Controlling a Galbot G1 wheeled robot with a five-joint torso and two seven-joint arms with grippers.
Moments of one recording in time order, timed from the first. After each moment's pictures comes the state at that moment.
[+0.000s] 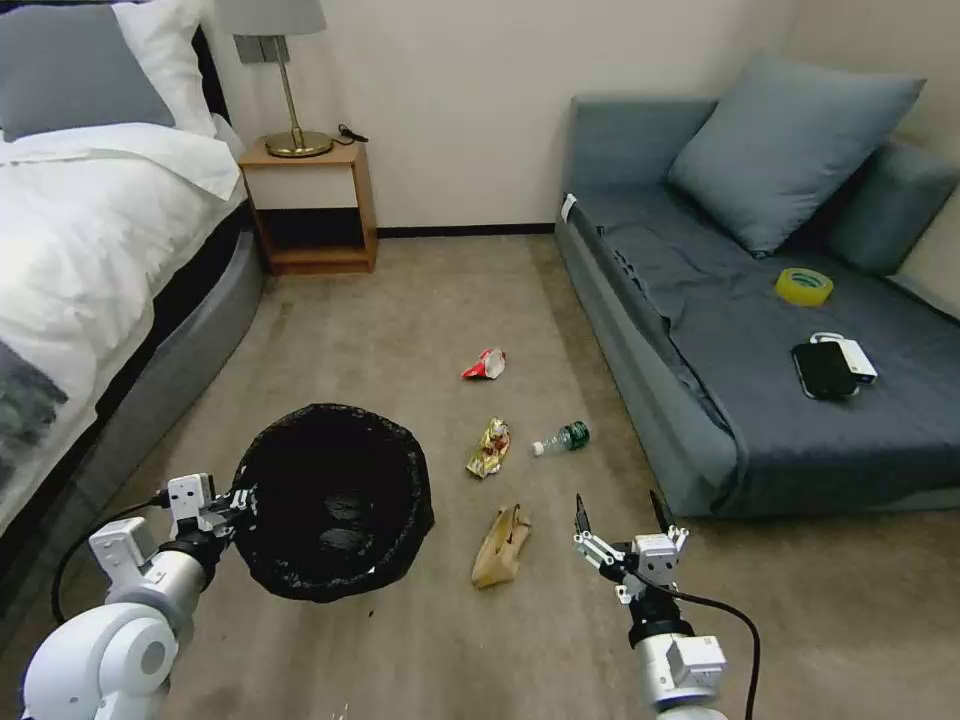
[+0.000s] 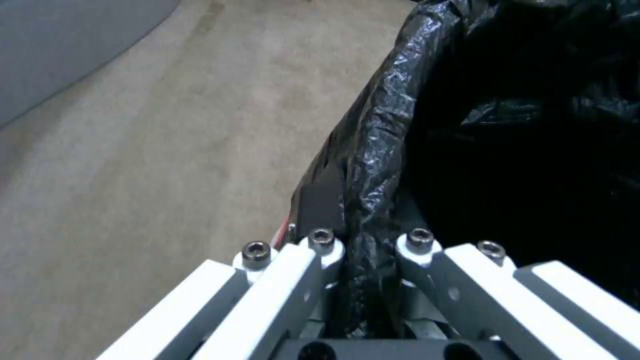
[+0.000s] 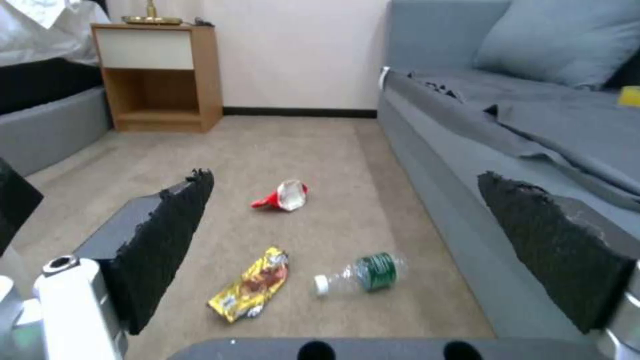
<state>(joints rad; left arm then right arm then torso) 1.53 -1.24 -0.84 -2.14 -0.67 0.56 -0.06 -1.72 1.56 0.43 2.07 -0.07 0.14 0.03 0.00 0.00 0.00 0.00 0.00</state>
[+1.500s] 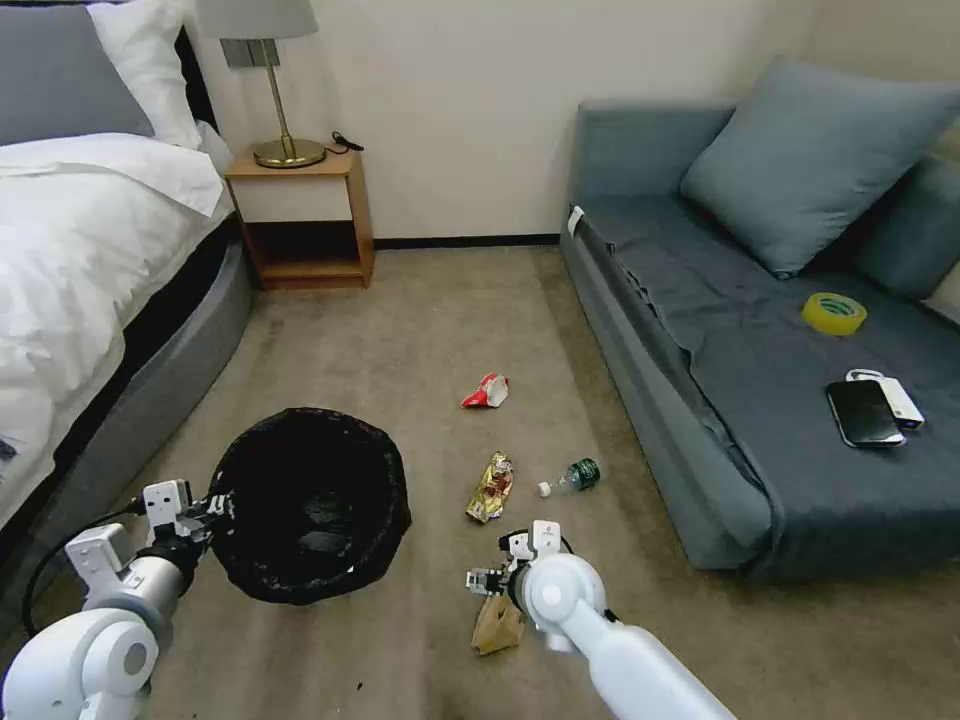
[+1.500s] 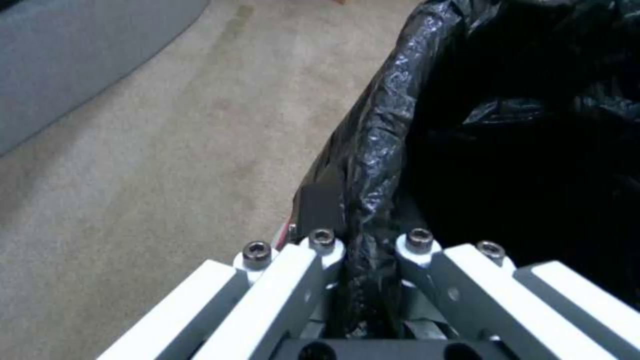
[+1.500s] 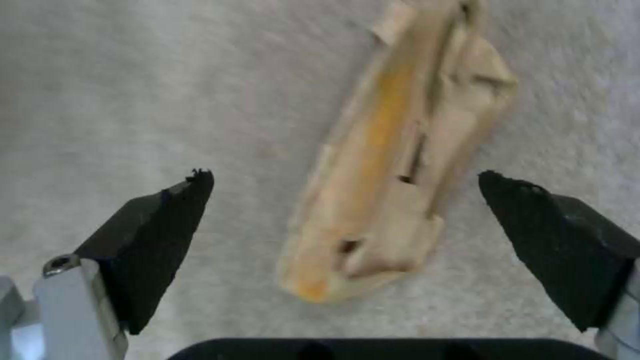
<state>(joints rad) 1.52 -1.25 -0.90 -2.07 -0.64 0.55 -0.03 -0.97 1.29 -0.15 1.55 1.27 -0.73 0.87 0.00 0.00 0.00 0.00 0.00</state>
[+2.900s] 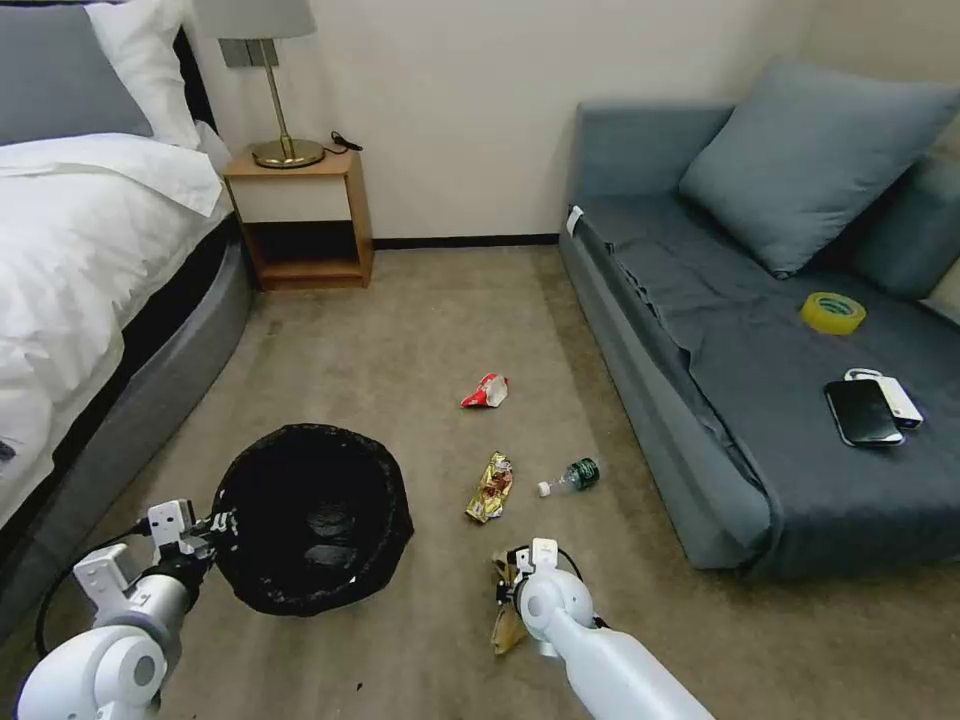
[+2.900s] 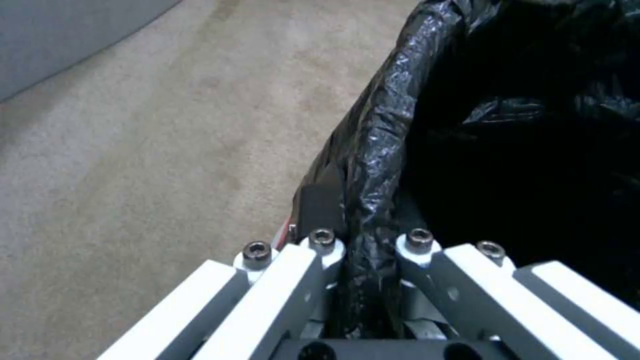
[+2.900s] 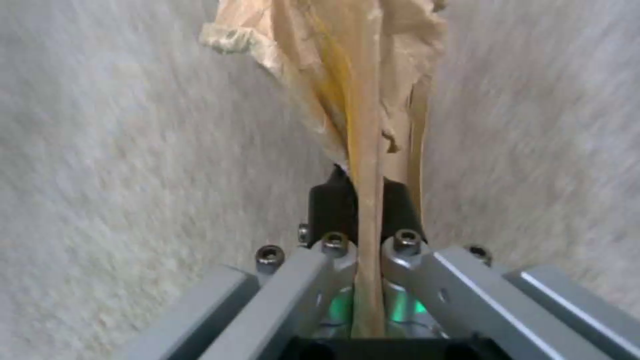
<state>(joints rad) 1.54 -1.31 -0.89 -2.04 -0.63 0.52 0.01 -0.99 1.35 -0.10 1.40 0.99 -0.60 0.65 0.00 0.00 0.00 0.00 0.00</state>
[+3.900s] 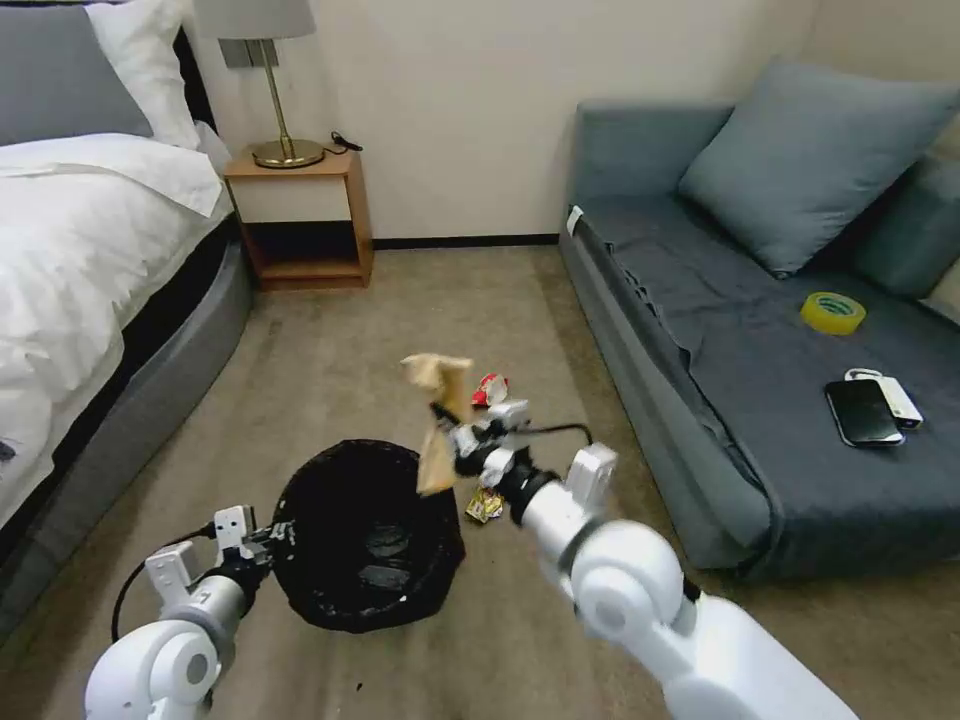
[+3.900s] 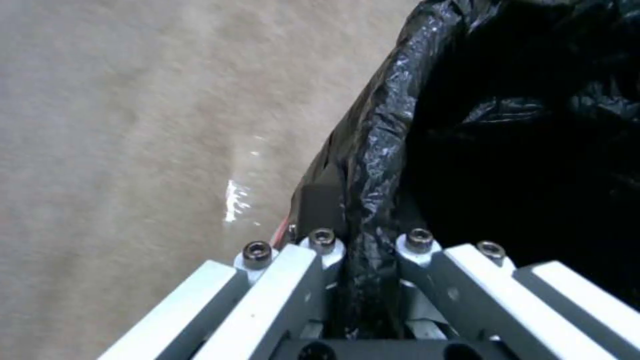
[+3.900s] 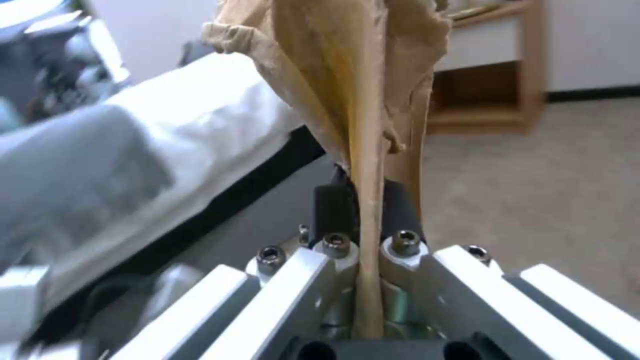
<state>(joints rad) 1.53 -1.31 -0.72 -2.06 -0.68 0.59 -0.04 -0.98 1.08 -0.22 2.16 0.73 -0.25 0.16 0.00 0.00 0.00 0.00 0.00</state>
